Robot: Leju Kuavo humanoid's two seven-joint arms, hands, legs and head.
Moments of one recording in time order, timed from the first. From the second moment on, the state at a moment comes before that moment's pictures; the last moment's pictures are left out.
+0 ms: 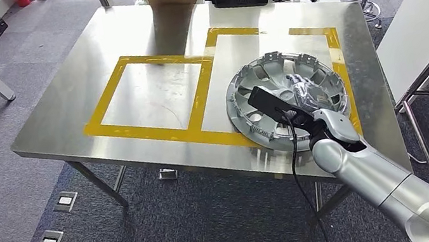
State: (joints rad) left arm -0.20 -0.06 -1.22 -0.31 0.48 0.26 0.16; right arm -0.86 -0.13 1.15 -0.93 0.21 -0.16 0.50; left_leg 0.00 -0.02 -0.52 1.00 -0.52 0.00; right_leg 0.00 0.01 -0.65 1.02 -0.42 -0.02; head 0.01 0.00
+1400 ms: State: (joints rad) left arm -0.09 -0.06 -1.07 -0.29 0.64 0.31 0.04; right arm -0.40 -0.52 0.74 -1.98 -0.25 -0.38 0.06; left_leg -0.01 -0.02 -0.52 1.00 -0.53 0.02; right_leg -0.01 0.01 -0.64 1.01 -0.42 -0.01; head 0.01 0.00
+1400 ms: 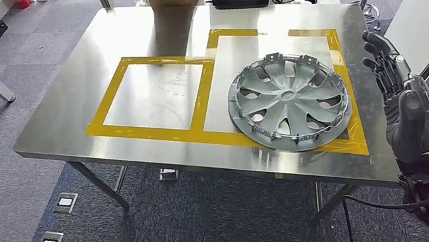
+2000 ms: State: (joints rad) left arm -0.09 -0.07 -1.07 -0.28 0.62 0.32 0.07; right arm -0.33 -0.55 0.70 -2.02 -0.32 -0.37 0.03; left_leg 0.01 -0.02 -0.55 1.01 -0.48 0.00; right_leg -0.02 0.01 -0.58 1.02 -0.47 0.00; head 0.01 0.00
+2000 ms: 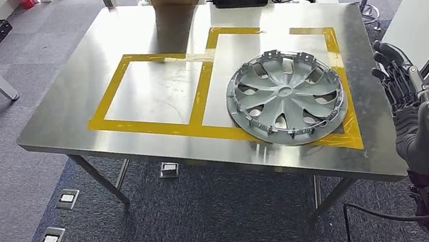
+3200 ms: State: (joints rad) left arm -0.11 -0.07 -1.07 -0.29 0.63 0.34 0.09; right arm -0.35 -0.56 0.67 -2.02 -0.32 -0.35 0.03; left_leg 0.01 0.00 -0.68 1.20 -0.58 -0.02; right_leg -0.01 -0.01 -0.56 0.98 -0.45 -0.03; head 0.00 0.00
